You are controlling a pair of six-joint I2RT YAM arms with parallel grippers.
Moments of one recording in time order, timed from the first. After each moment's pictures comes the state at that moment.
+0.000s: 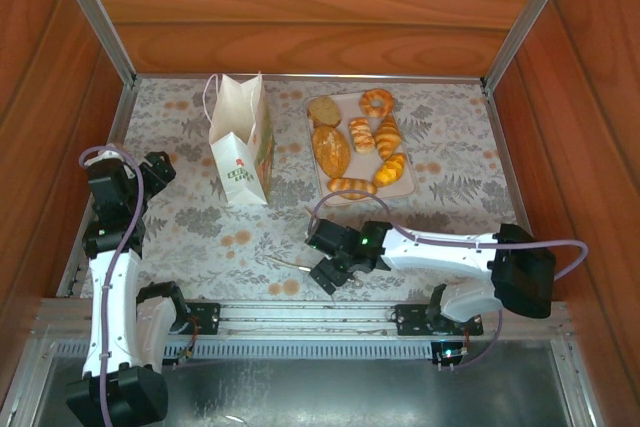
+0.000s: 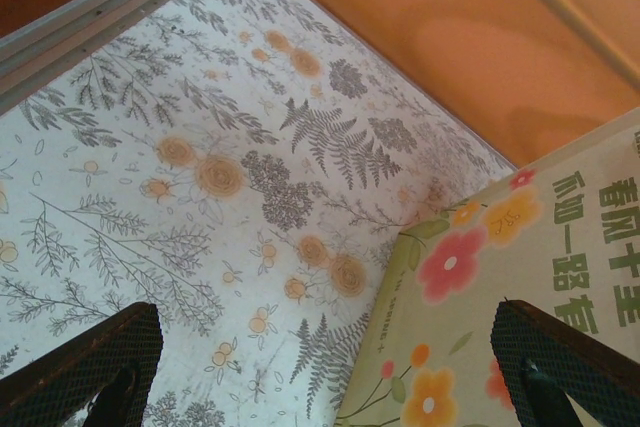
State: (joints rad) left arm 0.22 0.72 0.67 -0.44 0.15 -0.55; right arm 1.24 1.39 0.81 -0.70 0.07 0.33
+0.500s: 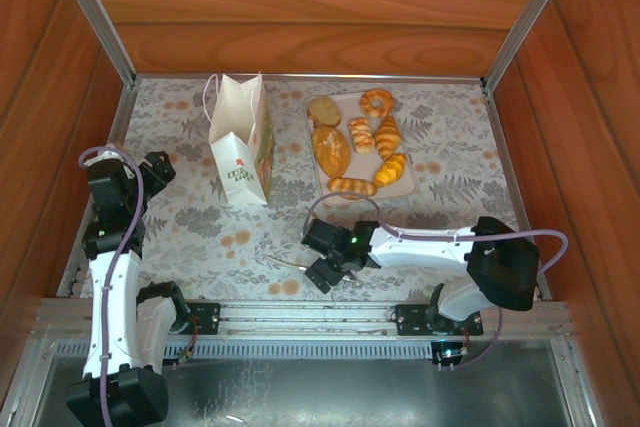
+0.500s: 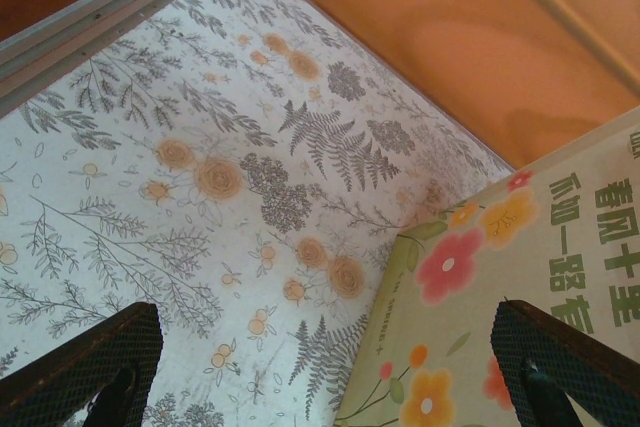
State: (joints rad) left arm 0.22 0.71 0.67 -0.44 0.15 -0.55; right arm 1.21 1.49 0.80 -0.62 0.07 0.33
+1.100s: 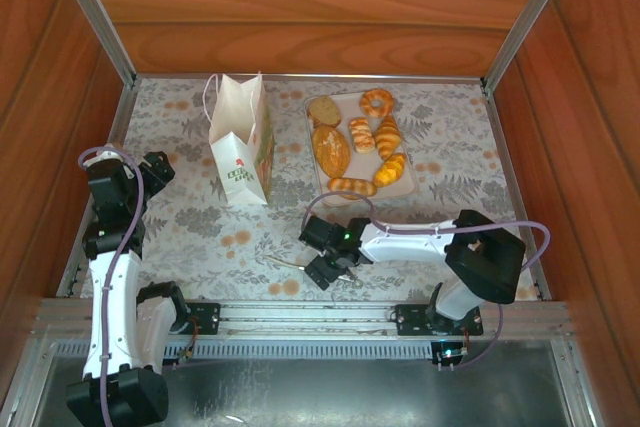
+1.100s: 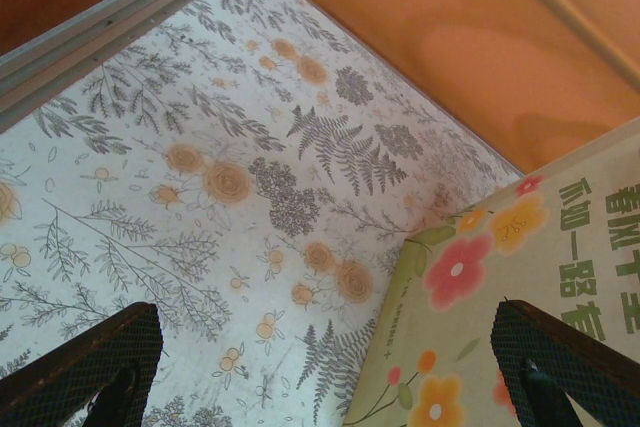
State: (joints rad) left arm 0.22 0.71 0.67 -0.44 0.13 -0.55; right arm 1.18 1.58 0.81 -0.58 0.06 0.29
